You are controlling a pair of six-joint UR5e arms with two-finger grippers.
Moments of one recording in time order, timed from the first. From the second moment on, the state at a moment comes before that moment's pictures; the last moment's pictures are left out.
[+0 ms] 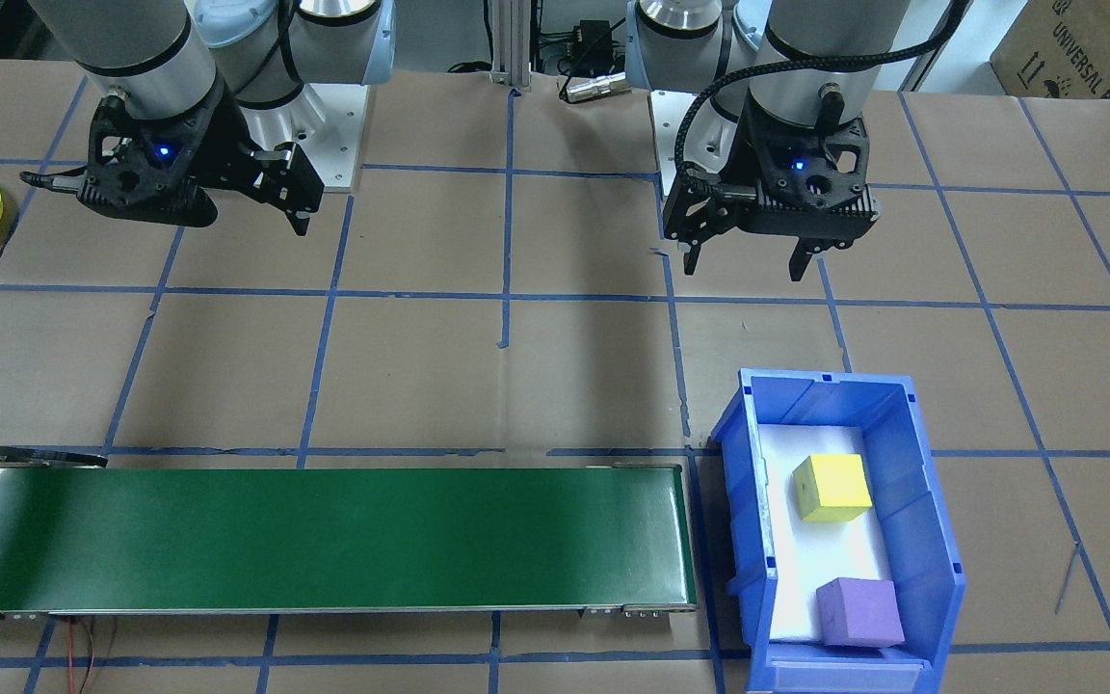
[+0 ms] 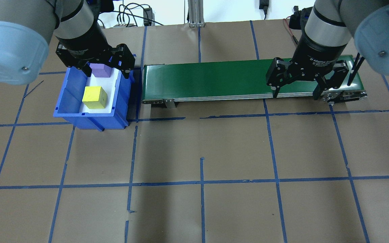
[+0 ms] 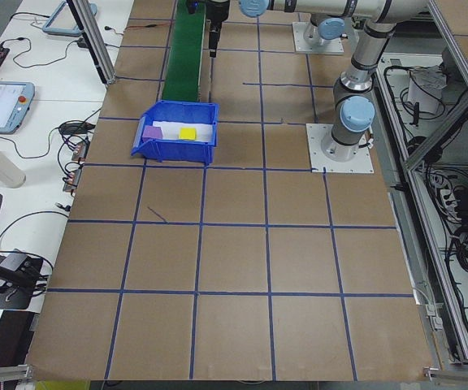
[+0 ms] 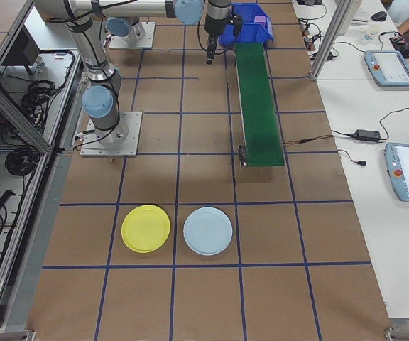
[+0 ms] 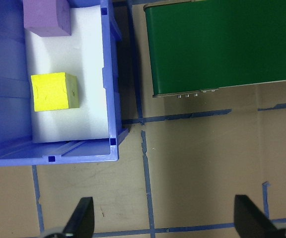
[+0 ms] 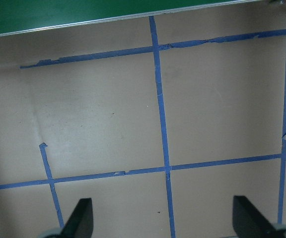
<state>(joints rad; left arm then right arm) -1.66 -1.60 -1.55 -1.47 1.62 0.00 1.59 -1.59 1.61 -1.47 -1.55 0.12</state>
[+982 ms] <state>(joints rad) -1.53 -1.69 -1.52 -1.42 1.61 0.03 1.59 -1.59 1.61 -1.47 -1.55 0.12</state>
